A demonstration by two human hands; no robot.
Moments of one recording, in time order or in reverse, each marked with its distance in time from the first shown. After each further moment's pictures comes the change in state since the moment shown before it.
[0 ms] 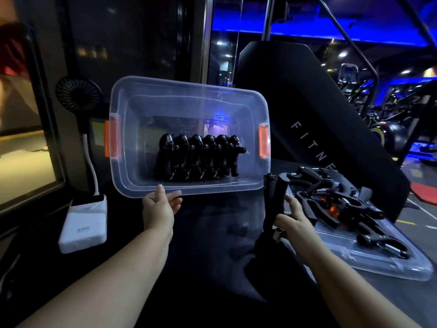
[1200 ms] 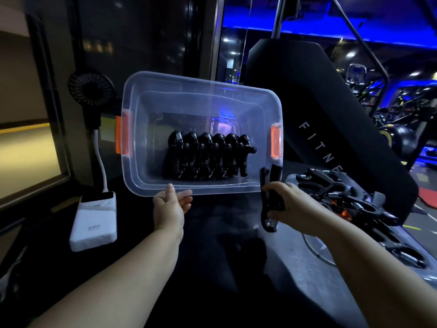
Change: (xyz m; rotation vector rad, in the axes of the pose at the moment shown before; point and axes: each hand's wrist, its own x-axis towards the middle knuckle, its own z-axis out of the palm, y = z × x) left_hand -0.003 0.004 -0.002 -0.041 -0.031 -0.056; right_hand 0.027 -0.059 0.005 -1.005 -0.207 -0.356
